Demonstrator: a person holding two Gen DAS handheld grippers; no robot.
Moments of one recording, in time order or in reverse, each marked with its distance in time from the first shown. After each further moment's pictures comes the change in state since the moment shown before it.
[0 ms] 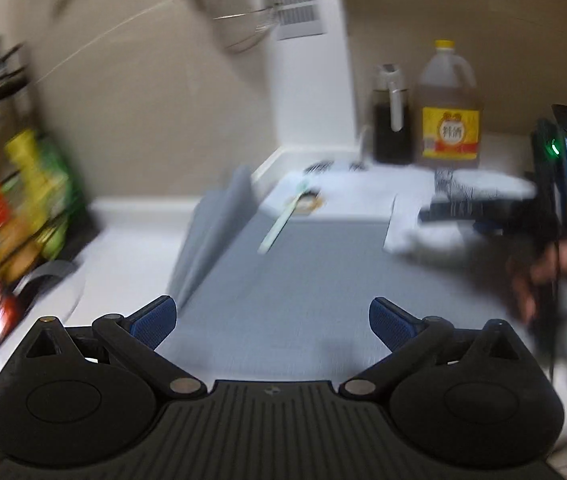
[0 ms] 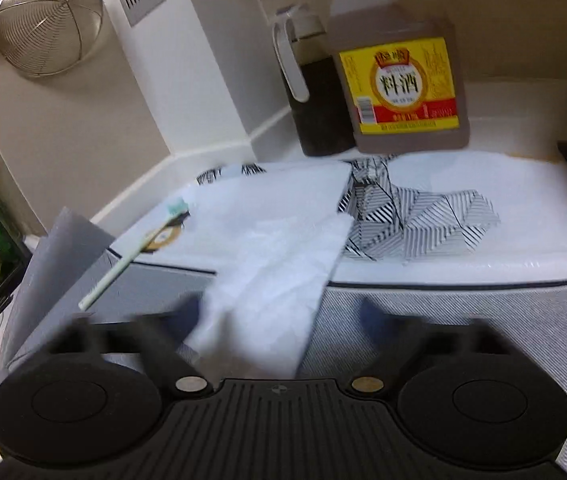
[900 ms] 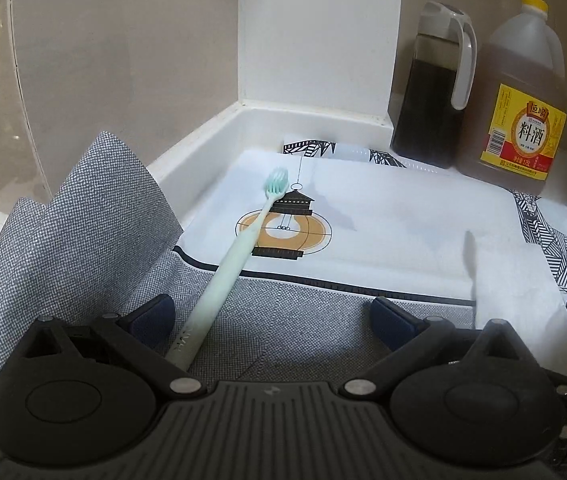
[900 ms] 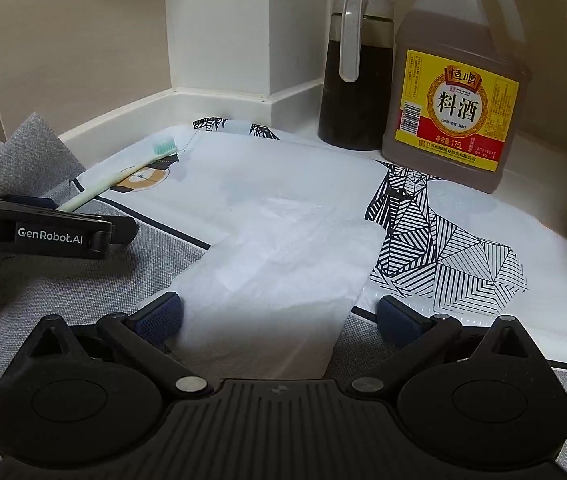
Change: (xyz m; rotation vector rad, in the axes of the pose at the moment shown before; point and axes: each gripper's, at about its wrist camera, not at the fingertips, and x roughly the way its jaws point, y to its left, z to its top) left arm 0.246 -0.009 0.041 -0.109 0.104 -0.174; right arm 0.042 0.031 0.002 -0.274 0.109 -0.146
